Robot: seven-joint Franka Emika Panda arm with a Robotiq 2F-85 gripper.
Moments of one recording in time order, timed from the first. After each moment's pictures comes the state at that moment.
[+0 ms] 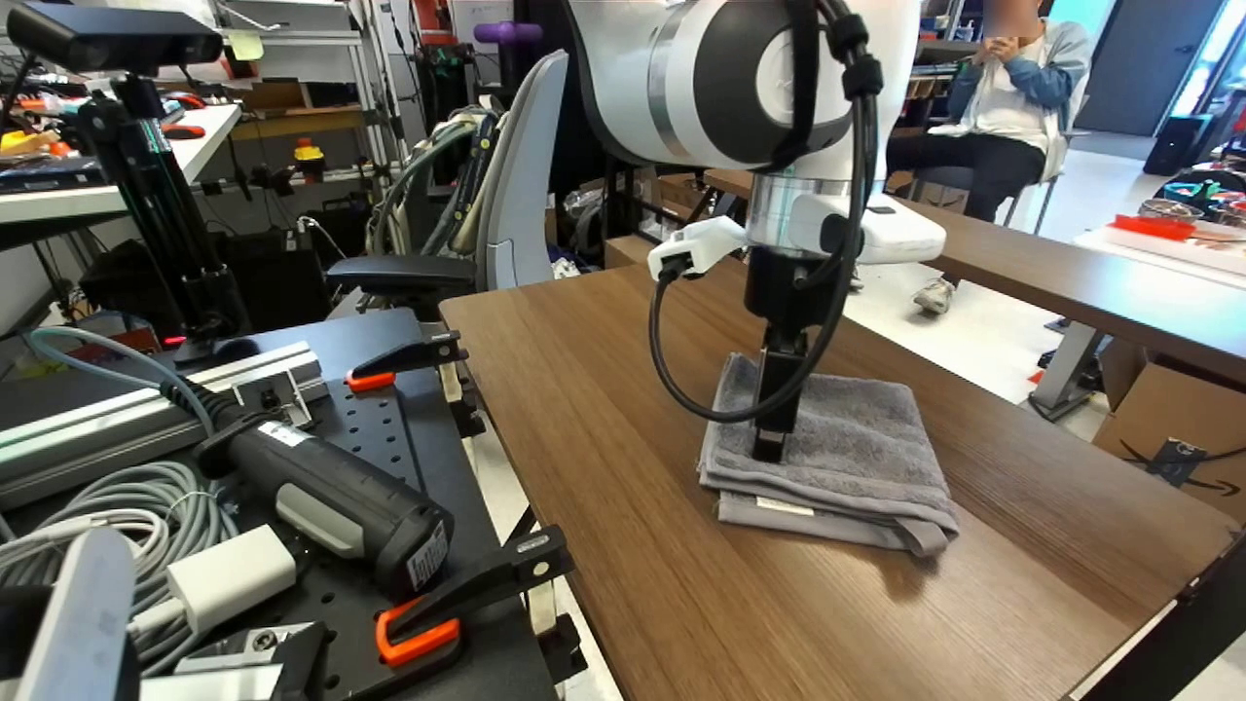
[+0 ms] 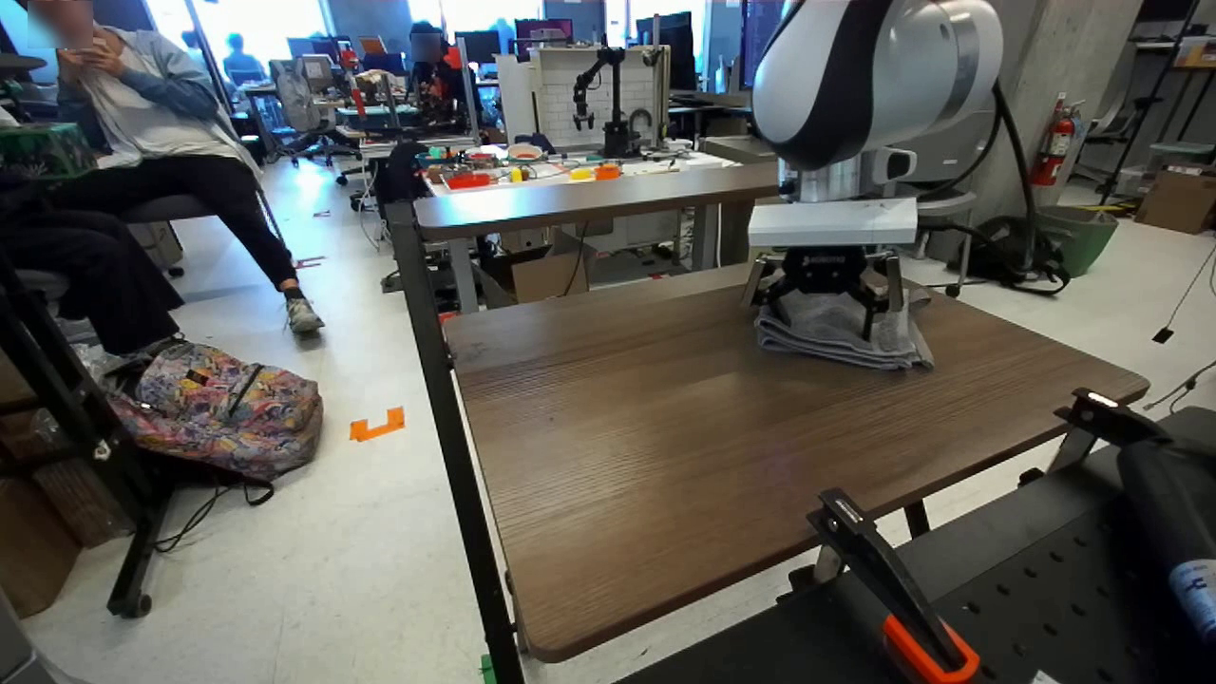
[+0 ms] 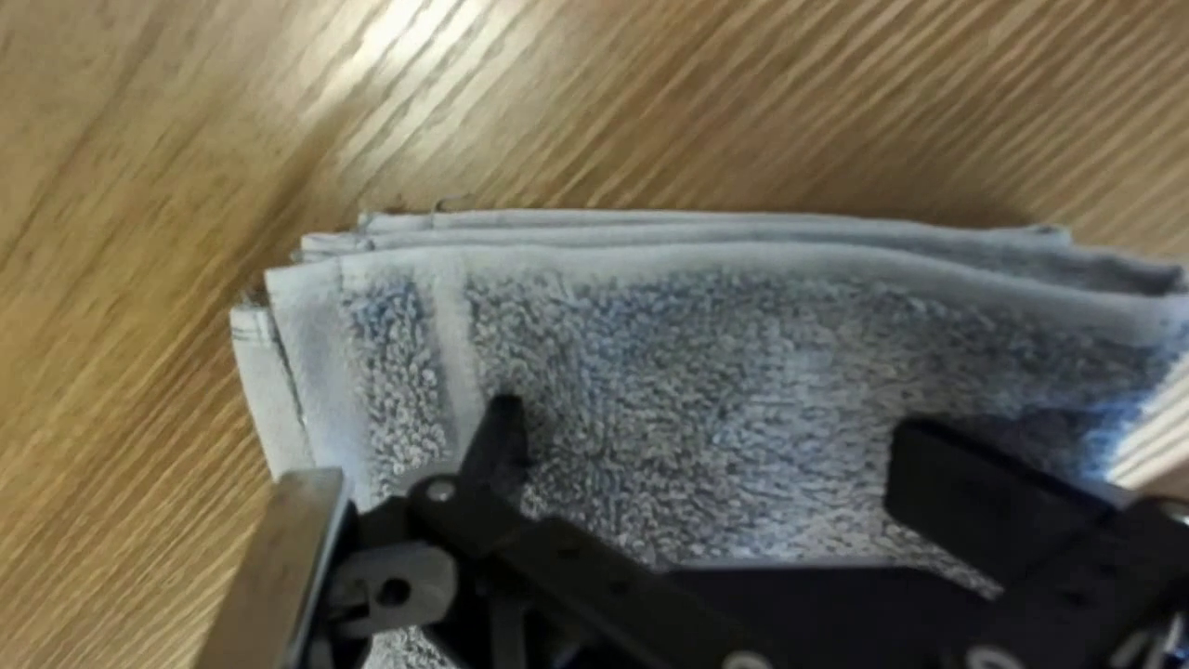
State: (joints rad) arm 0.10 0.72 -0.15 -1.94 -0.08 2.57 0.79
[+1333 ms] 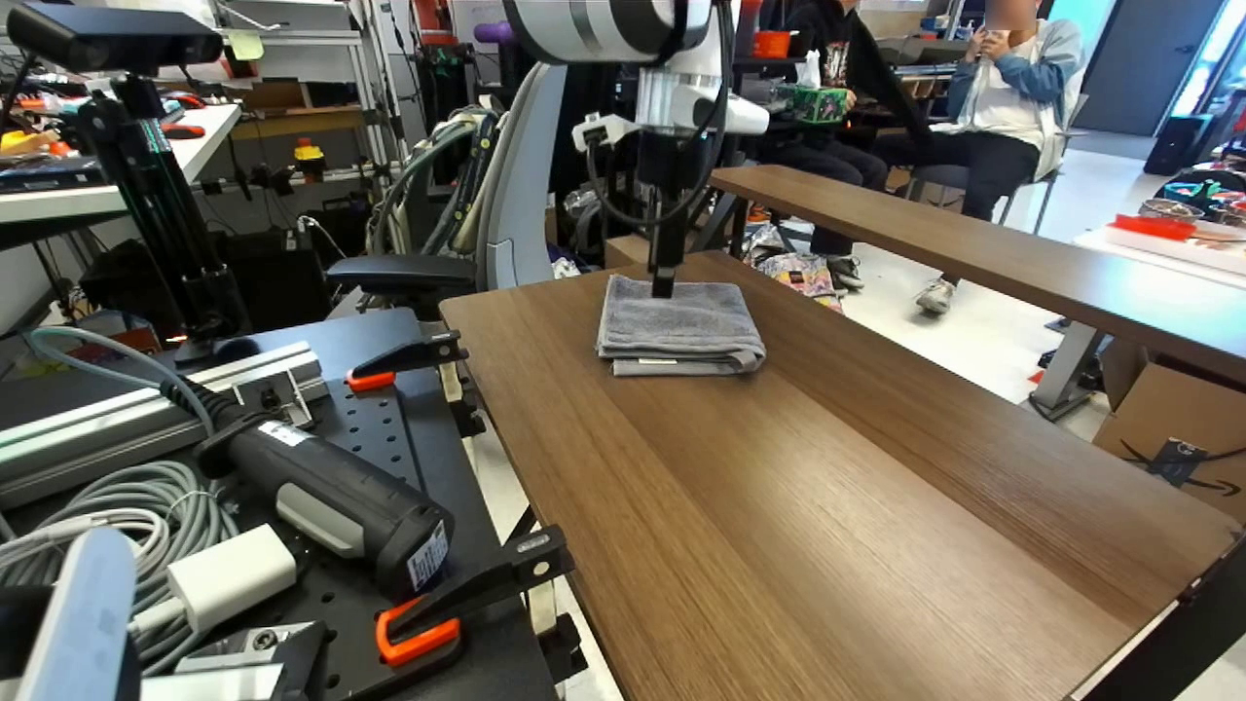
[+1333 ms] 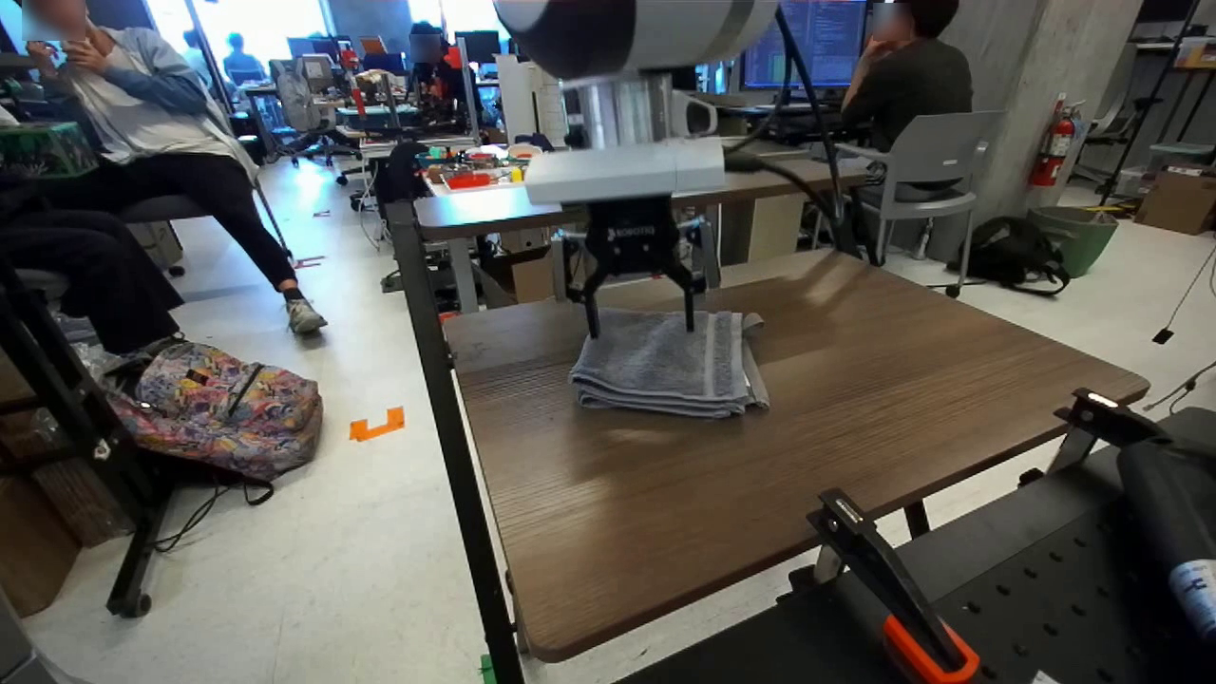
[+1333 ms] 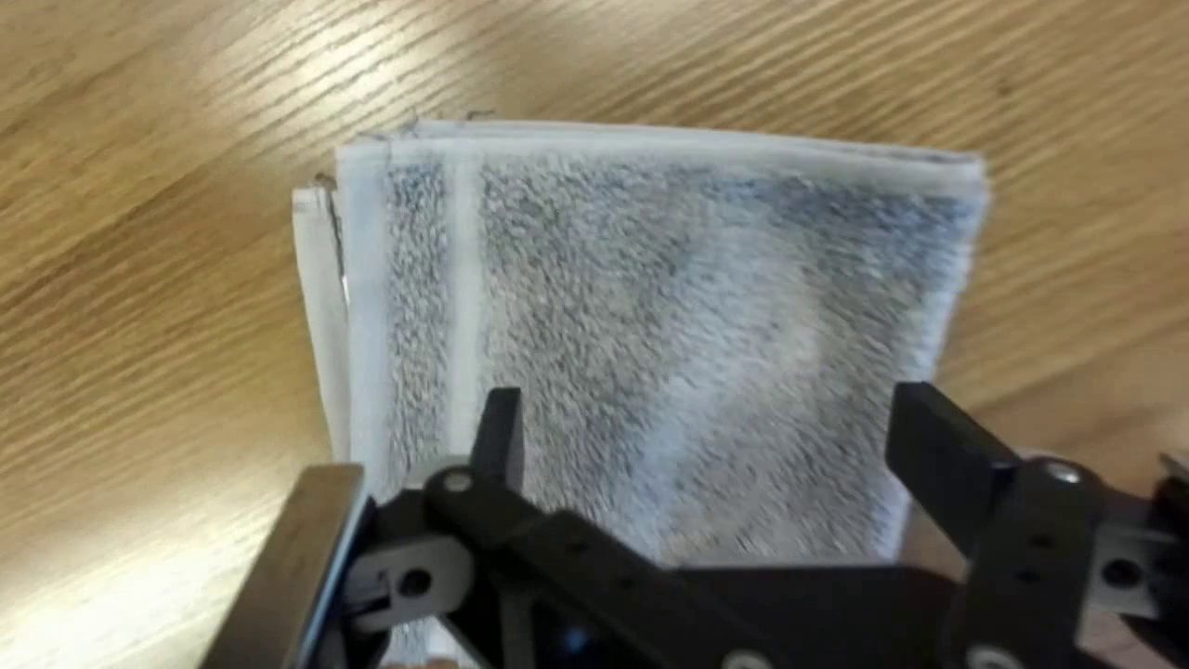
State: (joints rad) arm 0.31 0.67 -0.03 -1.80 -0.05 2.36 0.77
